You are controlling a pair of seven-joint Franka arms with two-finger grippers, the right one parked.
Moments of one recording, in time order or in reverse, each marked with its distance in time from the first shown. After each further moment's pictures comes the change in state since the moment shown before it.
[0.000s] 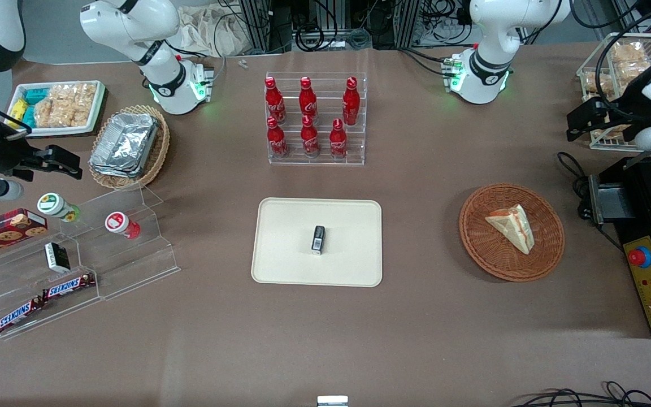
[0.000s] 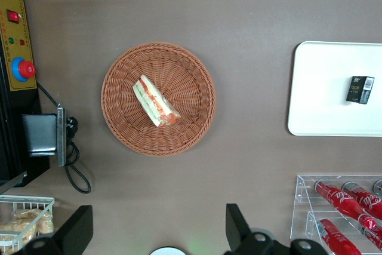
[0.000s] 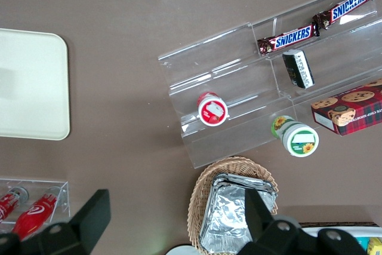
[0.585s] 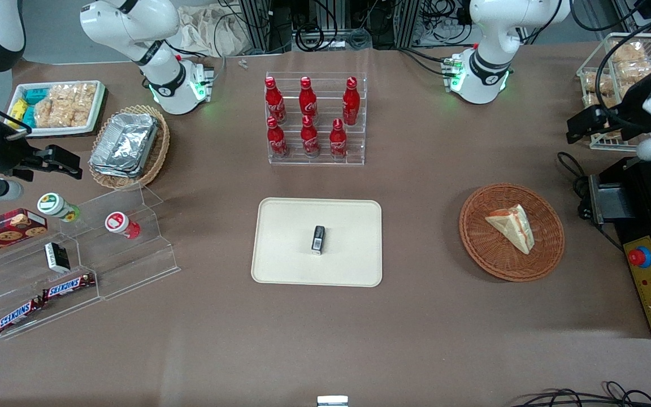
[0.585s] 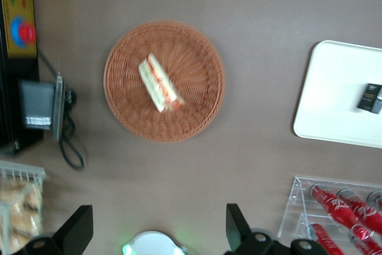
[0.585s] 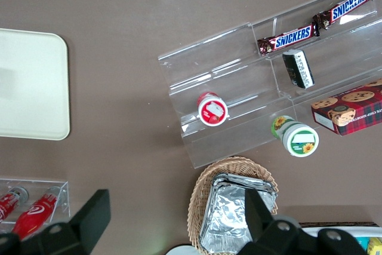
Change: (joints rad) arm 0.001 0.016 0.011 -0.053 0.002 -0.018 -0.153
